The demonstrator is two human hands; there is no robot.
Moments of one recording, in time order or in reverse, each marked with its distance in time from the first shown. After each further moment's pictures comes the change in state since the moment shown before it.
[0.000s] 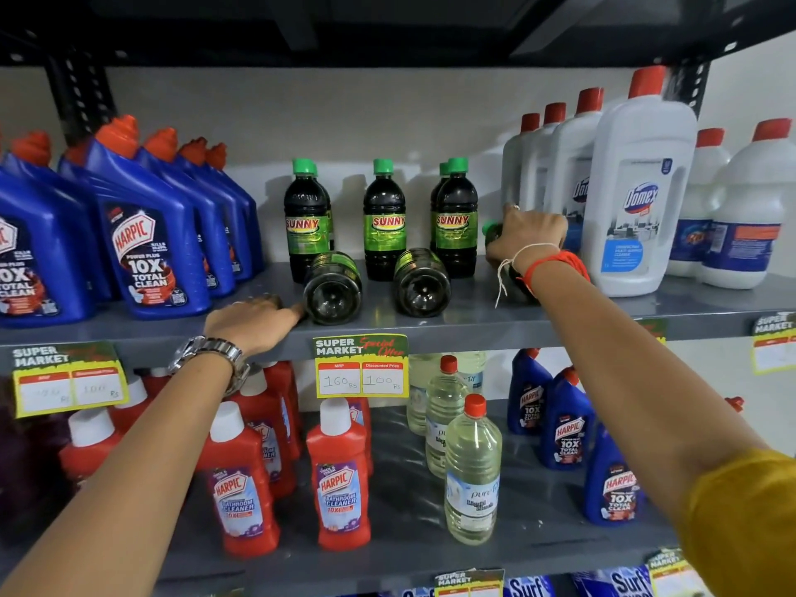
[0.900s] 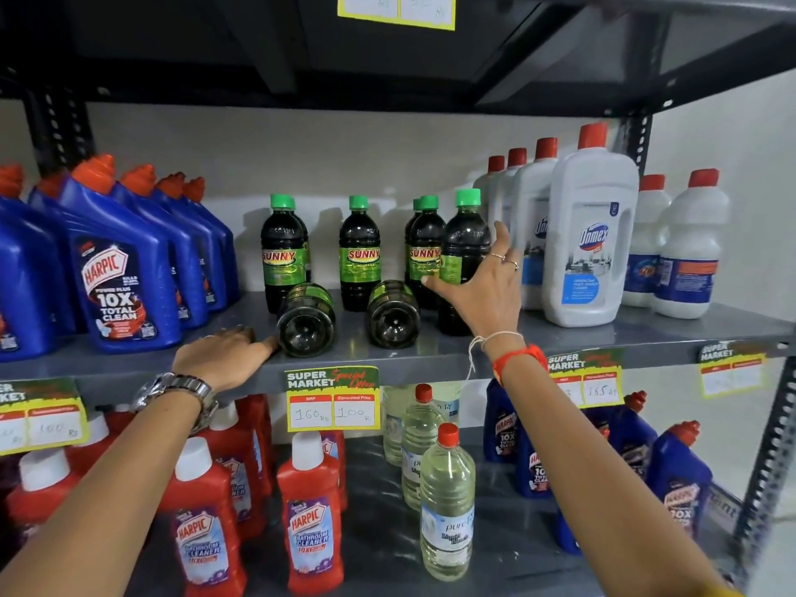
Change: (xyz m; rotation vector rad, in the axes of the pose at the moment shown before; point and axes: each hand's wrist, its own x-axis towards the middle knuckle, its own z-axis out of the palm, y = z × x) left_hand 0.006 -0.009 0.006 0.138 -0.007 0.122; right_hand -0.049 -0.001 0.014 0.771 0.343 0.036
